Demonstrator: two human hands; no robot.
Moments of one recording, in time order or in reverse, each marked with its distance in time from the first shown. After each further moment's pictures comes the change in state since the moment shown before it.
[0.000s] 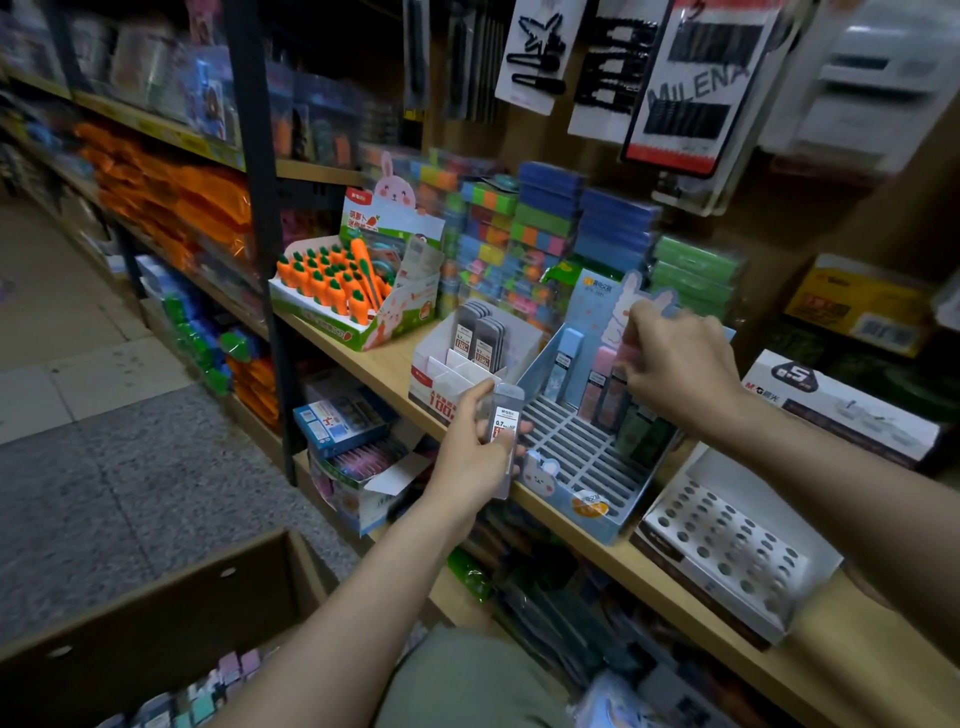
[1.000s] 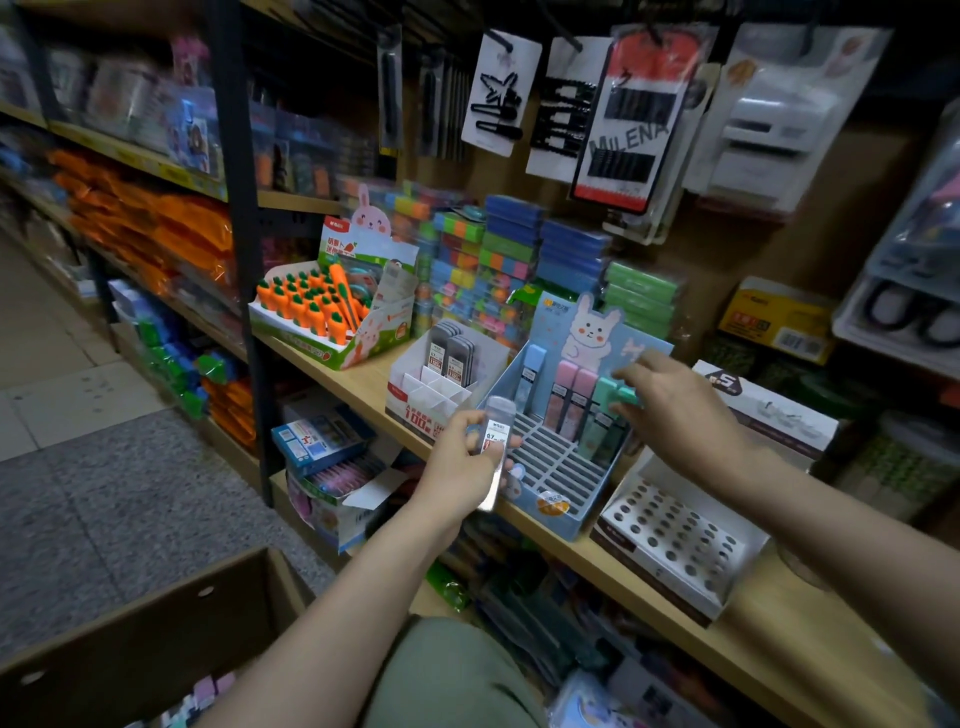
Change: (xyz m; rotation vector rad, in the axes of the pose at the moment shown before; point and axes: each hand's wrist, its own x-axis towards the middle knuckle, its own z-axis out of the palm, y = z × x) left_hand -0.022 0.013 0.014 0.042 -0.045 -0.008; right_hand -0.049 0.030 -0.017 -0.026 -0.039 -0.125
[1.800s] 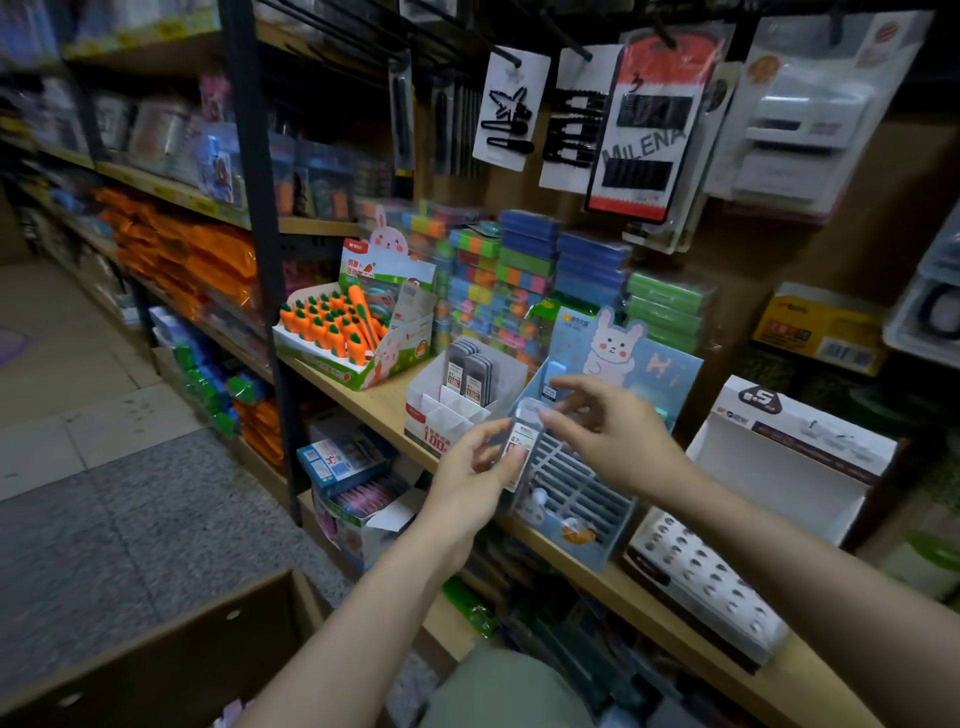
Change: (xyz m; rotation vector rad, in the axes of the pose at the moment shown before) left_hand 0.017 -0.009 -0.011 -0.027 -0.014 0.095; right_hand 0.019 -0.060 0.013 0.787 -0.054 0.155
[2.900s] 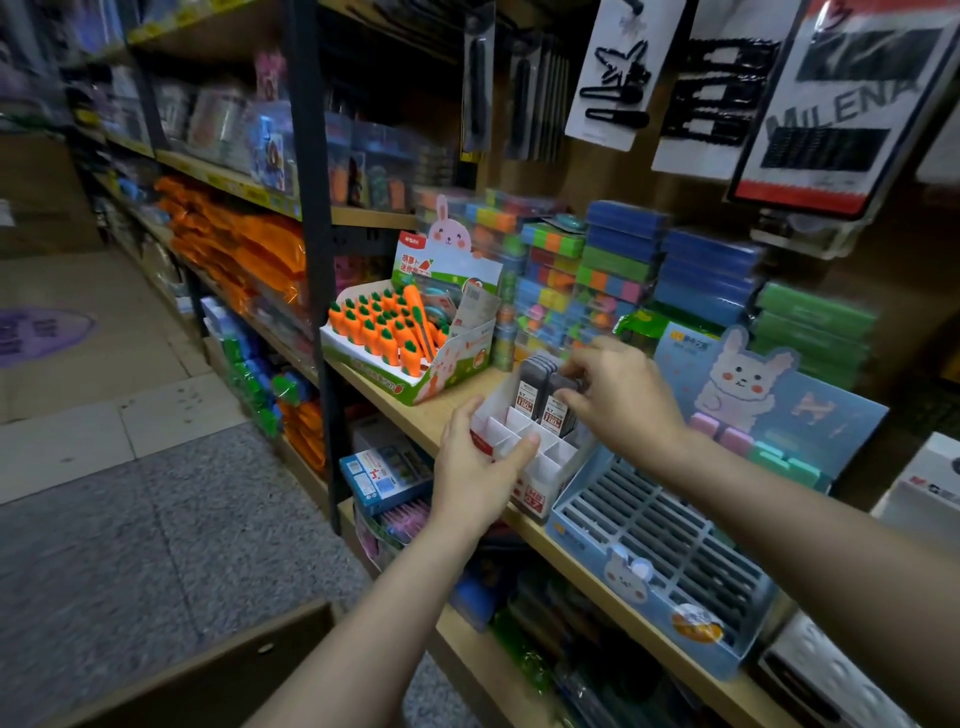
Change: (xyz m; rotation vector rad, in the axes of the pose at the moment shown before) left_hand 0.072 -0.008 -0.068 0.340 0.349 0.128; right_hand 0.122 -0.003 0.074 -0.453 0.086 -0.186
